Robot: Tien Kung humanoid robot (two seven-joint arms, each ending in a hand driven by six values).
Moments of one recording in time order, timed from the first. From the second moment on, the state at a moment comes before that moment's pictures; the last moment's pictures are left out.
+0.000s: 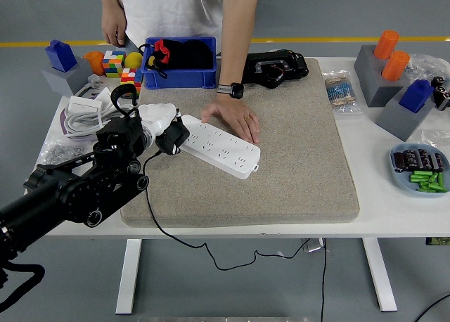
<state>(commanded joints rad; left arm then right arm) -0.82 0.14 -0.60 -0.95 1.87 -0.06 0.54 0.08 -0.23 1.15 0.25 -0.80 -0.14 -0.09</state>
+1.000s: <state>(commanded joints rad) -0.87 0.07 -0.56 -0.88 1.81 -0.11 0.59 0.08 -0.24 1.13 0.24 -0.79 -0.14 -0.09</state>
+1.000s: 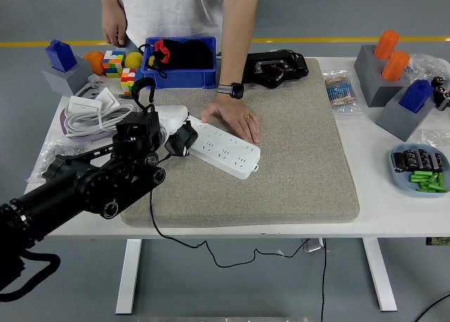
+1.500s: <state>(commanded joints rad) -0.90 0.05 -0.54 -0.87 1.80 -0.13 0.61 0.08 -0.24 1.13 0.25 -0.79 -0.14 -0.09</state>
